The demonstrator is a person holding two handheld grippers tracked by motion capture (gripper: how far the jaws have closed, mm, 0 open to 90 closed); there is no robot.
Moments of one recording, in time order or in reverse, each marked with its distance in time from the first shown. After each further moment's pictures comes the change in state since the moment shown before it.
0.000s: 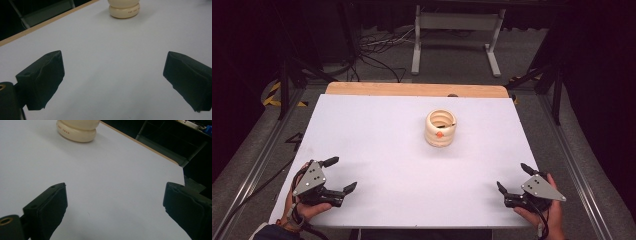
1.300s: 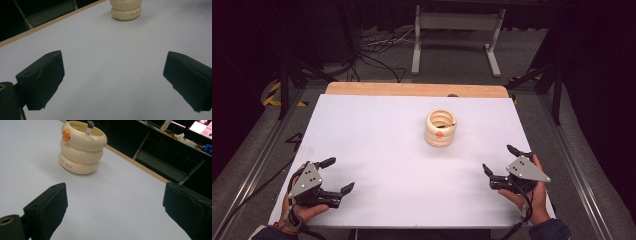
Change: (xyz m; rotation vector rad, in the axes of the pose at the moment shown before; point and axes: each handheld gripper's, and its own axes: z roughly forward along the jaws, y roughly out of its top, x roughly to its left) left arm -0.001 -0.002 -0.007 -0.014 0.014 -0.015; right arm 0.006 0.053 0.030 -0.079 0.002 -0.026
